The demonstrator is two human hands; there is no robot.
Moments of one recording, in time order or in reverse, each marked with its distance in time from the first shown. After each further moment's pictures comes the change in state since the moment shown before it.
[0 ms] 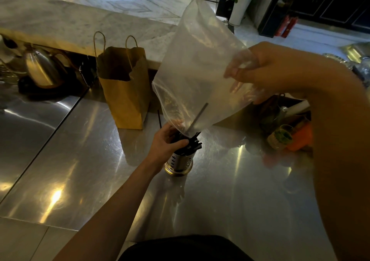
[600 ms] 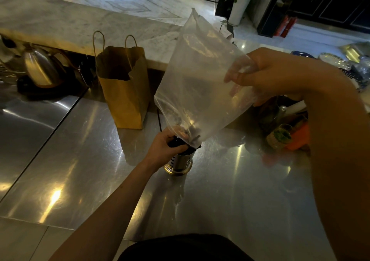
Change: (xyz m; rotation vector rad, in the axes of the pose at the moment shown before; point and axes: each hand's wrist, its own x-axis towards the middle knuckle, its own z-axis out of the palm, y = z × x) left_hand -0.002 -0.002 -0.005 0.346 -0.056 0.075; right_hand -0.003 0.006 0.002 -0.006 -0.026 0.011
